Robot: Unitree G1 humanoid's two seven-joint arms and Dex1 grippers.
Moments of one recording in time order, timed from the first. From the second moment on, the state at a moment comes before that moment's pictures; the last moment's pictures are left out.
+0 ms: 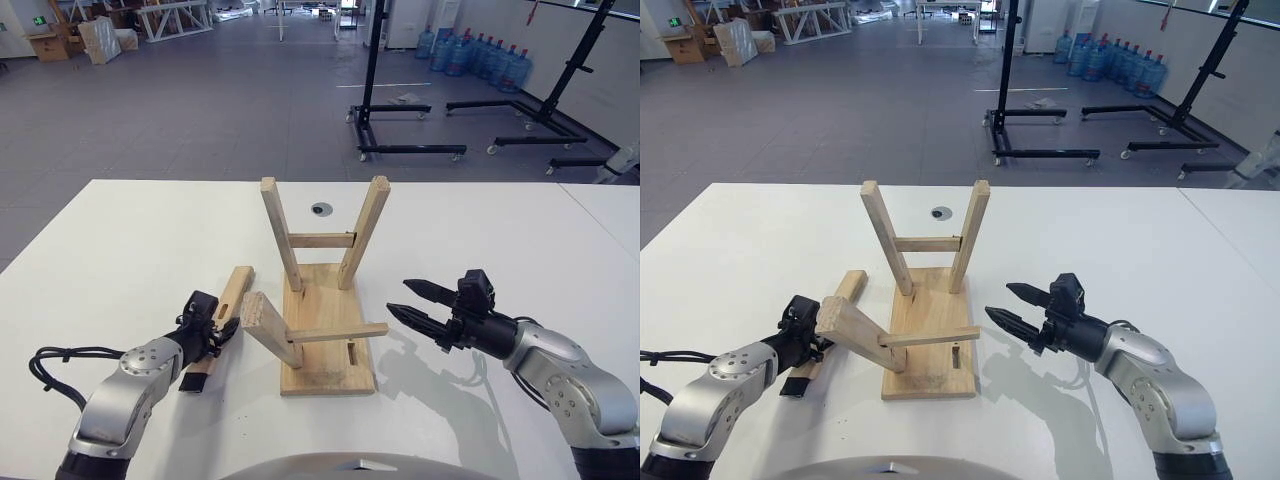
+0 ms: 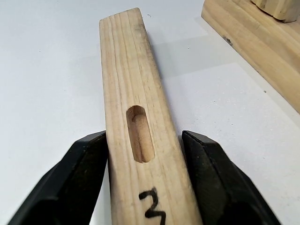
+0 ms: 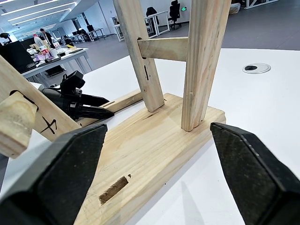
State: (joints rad) left arm 0.17 0.50 -0.03 -0.36 -0.26 0.78 -0.30; right arm 0.15 -0.57 -0.16 -0.36 0.69 0.55 0.85
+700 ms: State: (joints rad) left arm 0.08 0.49 0.10 -0.29 -0.30 0.75 -0.37; right arm 0.12 -0.56 -0.15 -0.33 0.69 0.52 0.86
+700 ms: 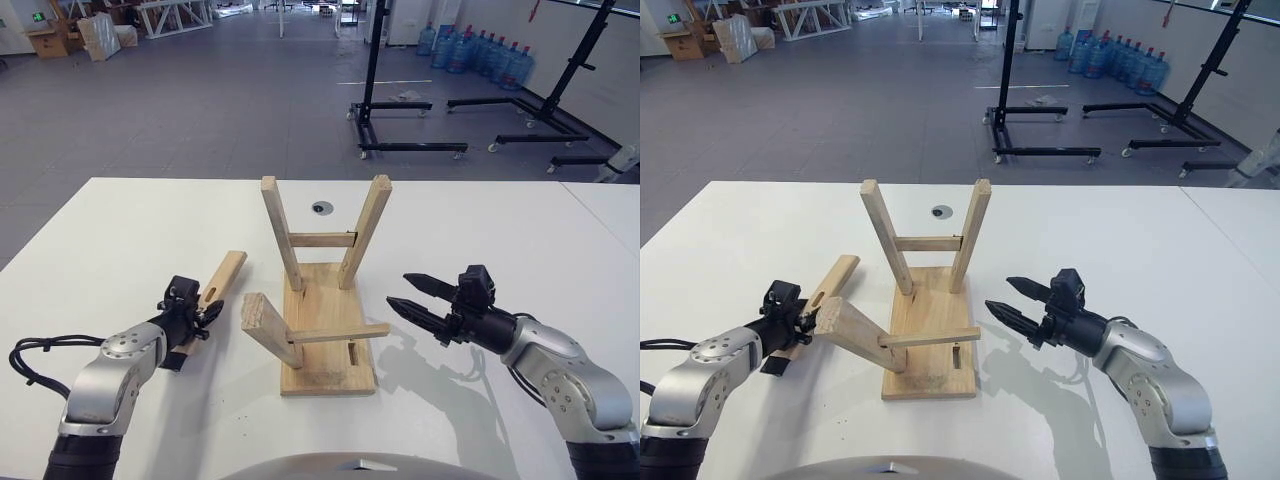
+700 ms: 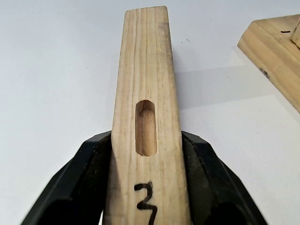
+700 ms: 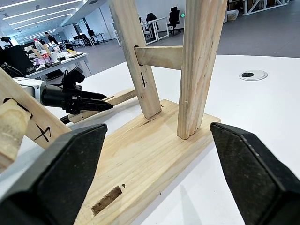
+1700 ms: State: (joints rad) left arm -0.42 0.60 0.06 -0.24 -0.99 0.68 -1.16; right arm -0.37 -0.31 -0.05 -0.31 1.15 0.65 0.83
